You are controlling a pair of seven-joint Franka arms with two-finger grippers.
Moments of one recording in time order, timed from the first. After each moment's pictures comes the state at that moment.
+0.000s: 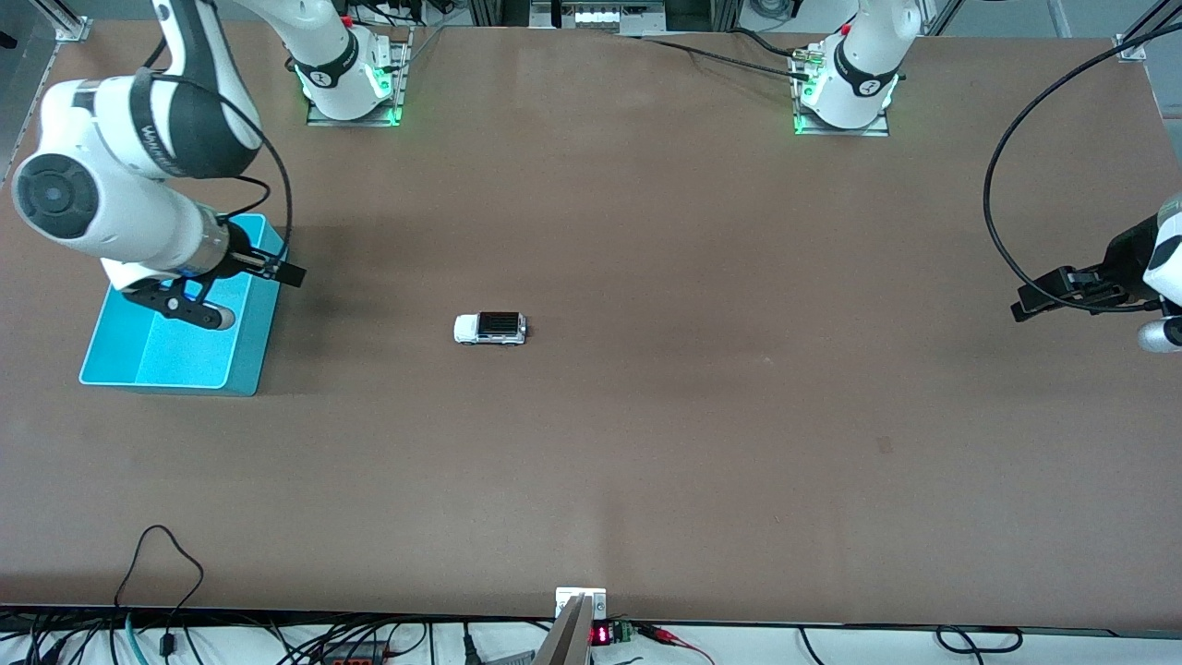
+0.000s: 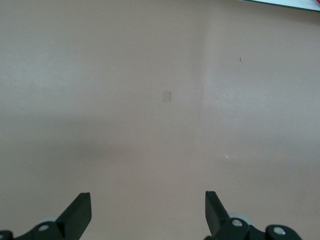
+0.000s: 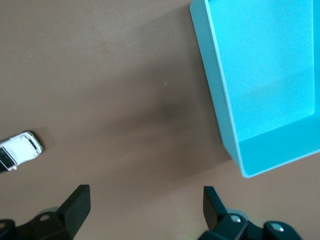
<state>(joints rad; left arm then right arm) 0.10 0.18 -0.06 -1.50 -0.04 1.70 -0.07 0.33 0.13 -0.18 -1.91 0.01 1.80 0.57</state>
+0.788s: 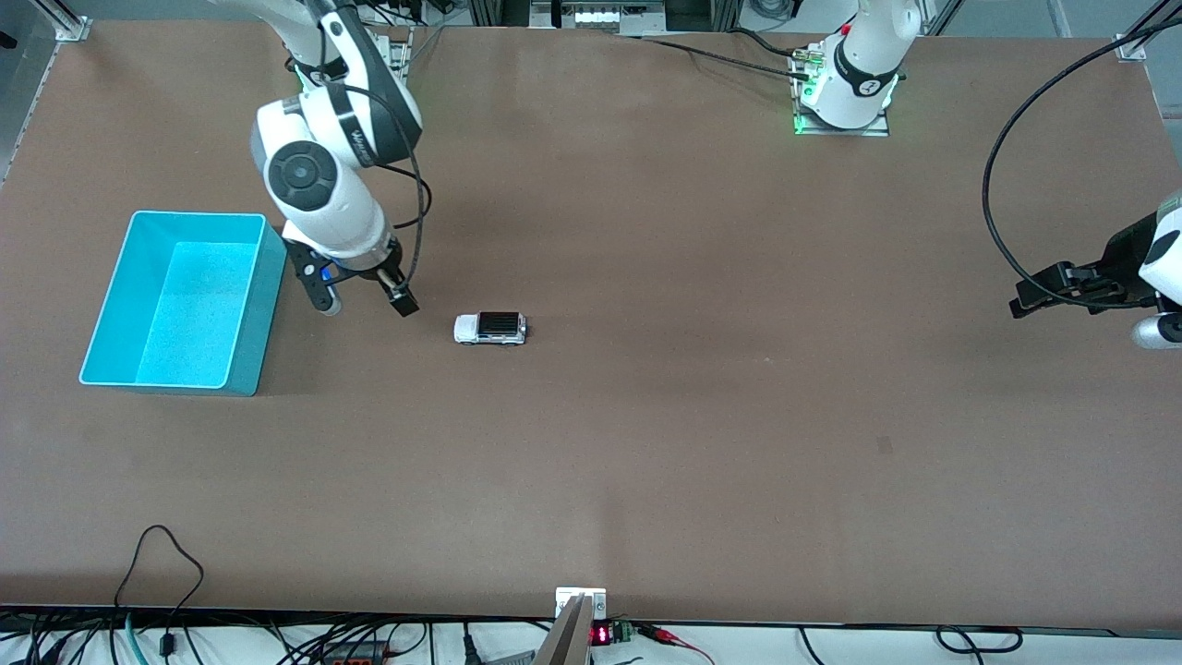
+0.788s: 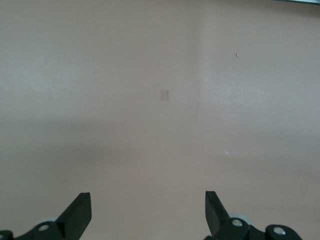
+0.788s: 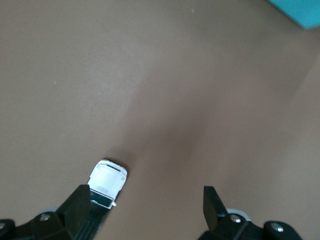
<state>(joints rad) 0.10 0.18 -0.06 -1.49 -0.04 1.69 -0.04 0.60 0.21 -0.17 -2.04 0.01 2.16 1.54</state>
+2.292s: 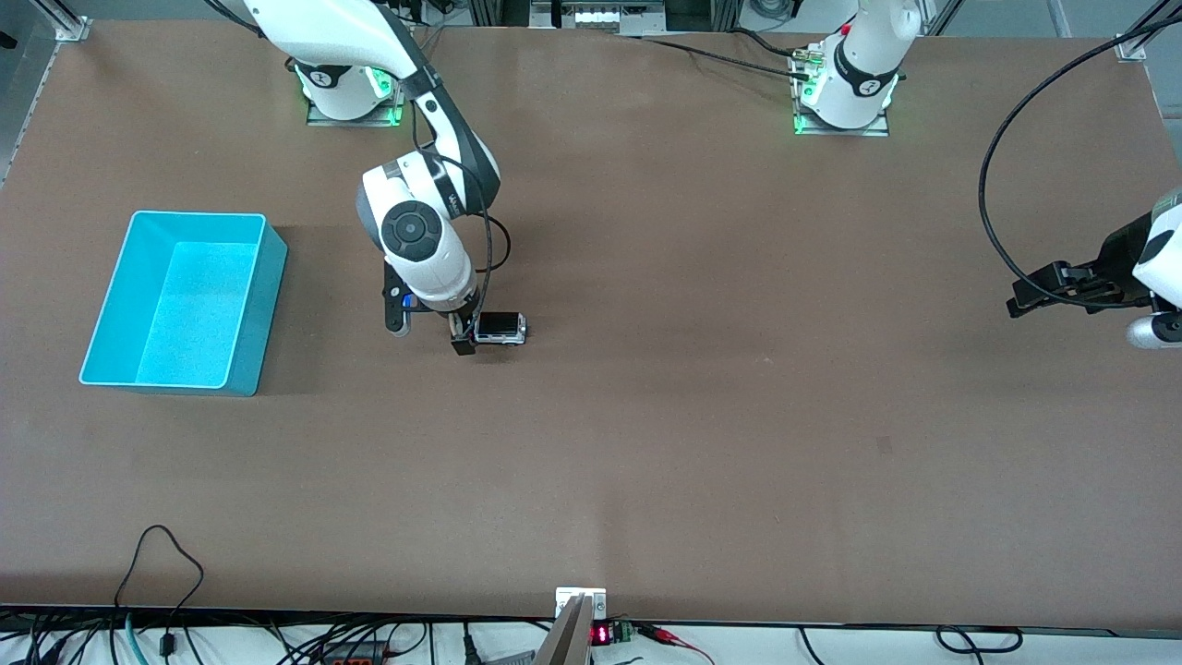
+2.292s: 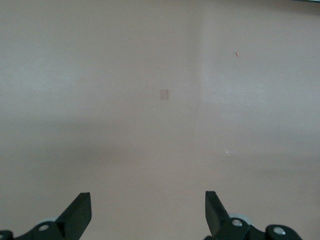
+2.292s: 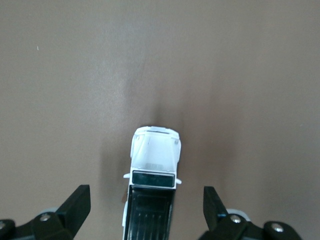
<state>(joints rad) 0.06 0.18 -0.02 -1.49 -0.04 1.69 -0.04 0.70 0.50 -0.17 -1.88 0.10 2.35 1.95</state>
